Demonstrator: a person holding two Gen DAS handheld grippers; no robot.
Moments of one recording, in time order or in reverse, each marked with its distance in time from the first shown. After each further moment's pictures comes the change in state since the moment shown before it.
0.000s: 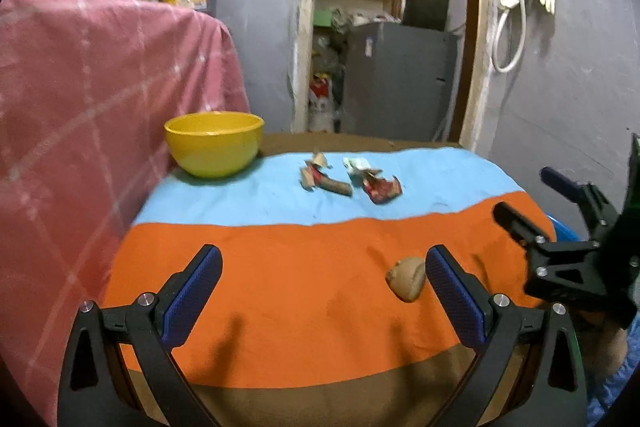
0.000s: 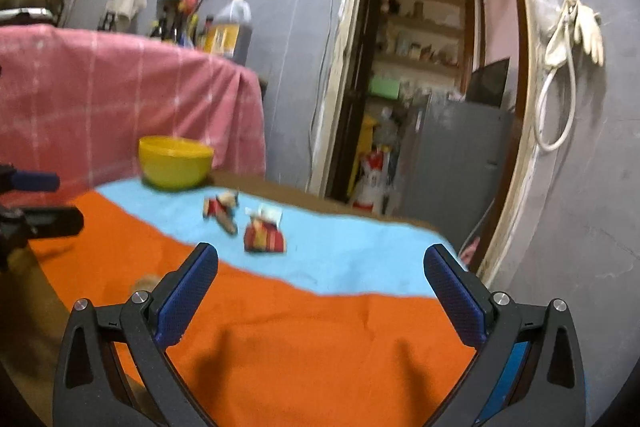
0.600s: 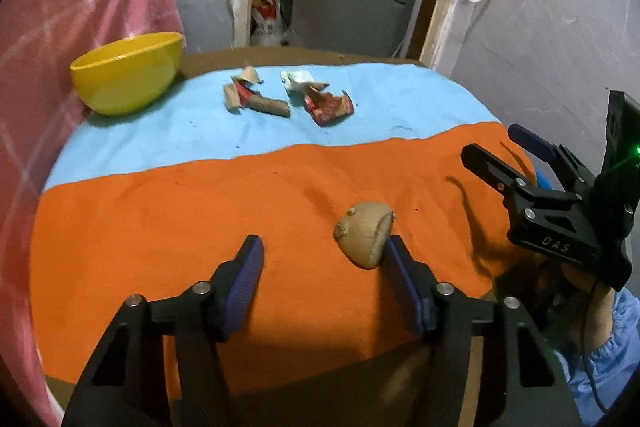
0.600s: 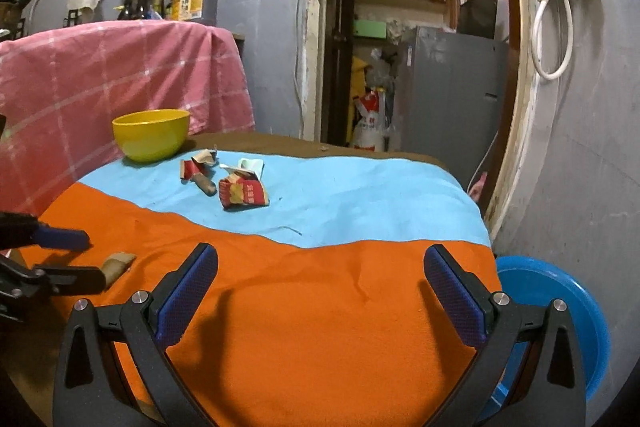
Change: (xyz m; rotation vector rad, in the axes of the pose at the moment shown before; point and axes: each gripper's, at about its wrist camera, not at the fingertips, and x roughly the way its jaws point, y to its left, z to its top) left arm 0.057 -0.022 -0.003 0.028 0.297 -0.176; right arm 0.027 -0.024 -0.014 0.139 0.182 0.014
